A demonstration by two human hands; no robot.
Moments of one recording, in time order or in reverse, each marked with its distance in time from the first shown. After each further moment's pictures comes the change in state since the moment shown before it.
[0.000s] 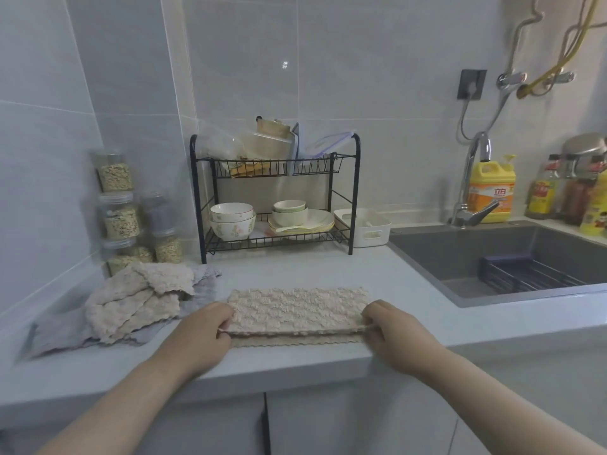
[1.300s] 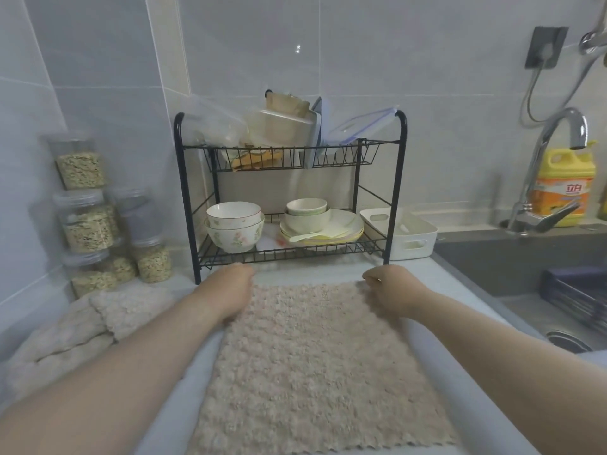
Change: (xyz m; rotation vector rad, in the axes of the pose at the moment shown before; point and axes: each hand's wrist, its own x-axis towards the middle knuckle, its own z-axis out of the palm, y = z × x) left_hand 0.191 -0.030 0.018 0.199 -0.131 -0.104; right_hand 0.212 0.041 0.037 -0.038 -0.125 0.179
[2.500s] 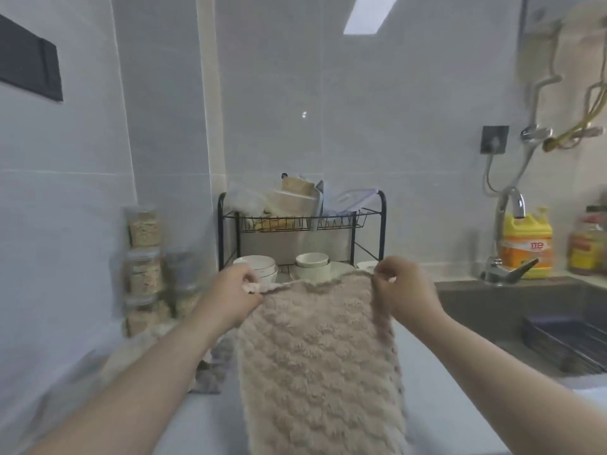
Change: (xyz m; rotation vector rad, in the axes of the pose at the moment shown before) left_hand -0.107 0.043 -0.121 -0.451 0.364 -0.100; right_hand -0.108 -0.077 -0.119 0.372 0.532 0.045
